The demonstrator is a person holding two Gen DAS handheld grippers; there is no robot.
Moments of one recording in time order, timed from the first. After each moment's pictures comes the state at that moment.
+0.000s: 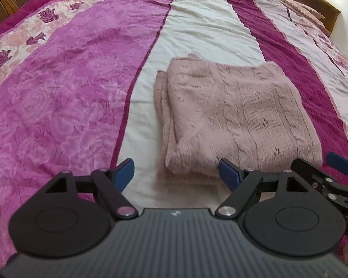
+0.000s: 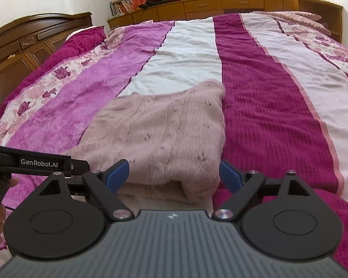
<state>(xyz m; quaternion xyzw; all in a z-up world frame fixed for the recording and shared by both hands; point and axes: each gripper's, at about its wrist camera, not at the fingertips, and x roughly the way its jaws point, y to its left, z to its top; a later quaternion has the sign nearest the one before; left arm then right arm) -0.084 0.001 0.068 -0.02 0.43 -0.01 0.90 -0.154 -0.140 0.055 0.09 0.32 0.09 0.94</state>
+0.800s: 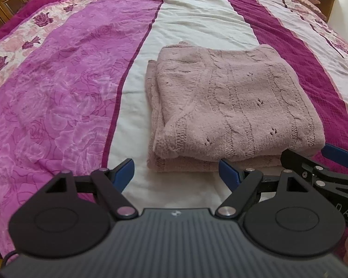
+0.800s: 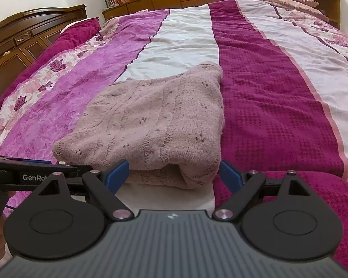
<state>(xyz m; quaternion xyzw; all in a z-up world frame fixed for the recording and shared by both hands) -0.090 -0.014 0.056 0.01 0.44 -0.01 0.90 -0.147 -0.141 0.040 0.11 0.35 0.08 0.93</state>
